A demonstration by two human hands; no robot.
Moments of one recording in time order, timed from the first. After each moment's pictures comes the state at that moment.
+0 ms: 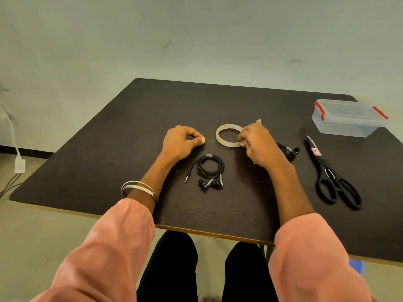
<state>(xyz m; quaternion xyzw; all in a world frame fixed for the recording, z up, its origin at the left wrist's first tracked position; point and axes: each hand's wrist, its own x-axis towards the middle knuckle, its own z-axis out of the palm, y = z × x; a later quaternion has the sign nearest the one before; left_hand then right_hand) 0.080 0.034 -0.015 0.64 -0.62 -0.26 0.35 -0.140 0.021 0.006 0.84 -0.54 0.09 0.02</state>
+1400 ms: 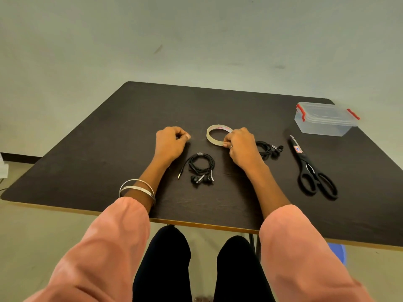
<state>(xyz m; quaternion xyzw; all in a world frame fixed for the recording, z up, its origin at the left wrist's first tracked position) 0.078 0.038 -0.024 0.65 -0.59 -0.21 0.42 -0.126 0.031 -0.008 0.78 -0.60 0.14 0.01</state>
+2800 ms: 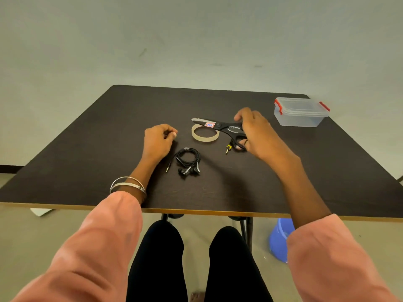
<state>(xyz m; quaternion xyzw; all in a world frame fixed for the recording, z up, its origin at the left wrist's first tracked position) 0.079 0.044 -0.029 0.62 -0.63 -0.15 0.44 -0.170 0.113 0.063 0.78 -0.61 0.17 0.02</state>
